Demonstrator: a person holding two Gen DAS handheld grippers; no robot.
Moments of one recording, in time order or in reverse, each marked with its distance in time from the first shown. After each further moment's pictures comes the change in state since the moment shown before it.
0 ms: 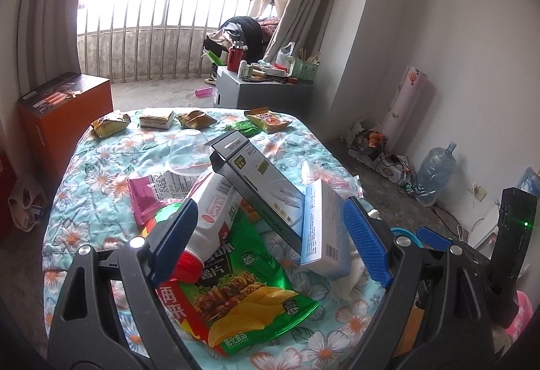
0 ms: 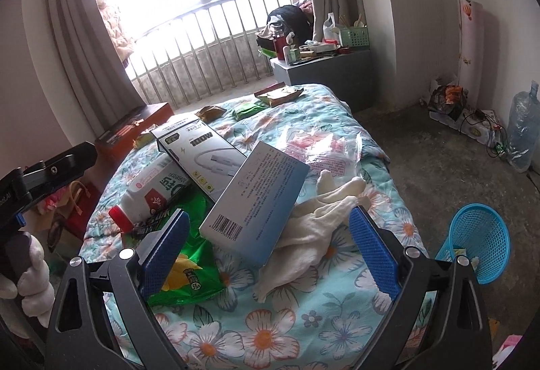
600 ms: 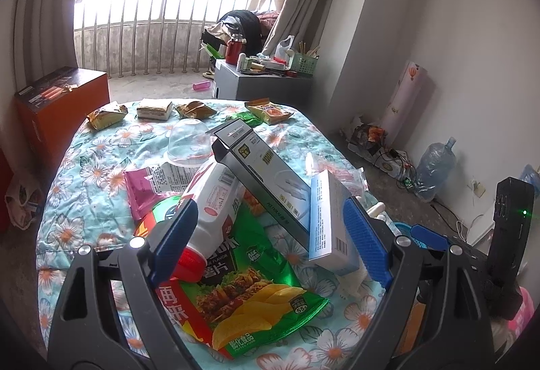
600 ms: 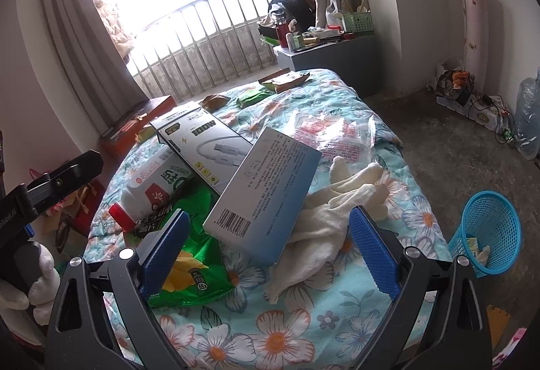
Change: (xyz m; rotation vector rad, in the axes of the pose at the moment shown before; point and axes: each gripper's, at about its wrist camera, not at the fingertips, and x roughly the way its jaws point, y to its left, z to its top) left arm 0.013 0.012 -0.008 0.003 0.019 -0.017; right arm 0.018 0.004 -0.002 0.035 0.042 0.037
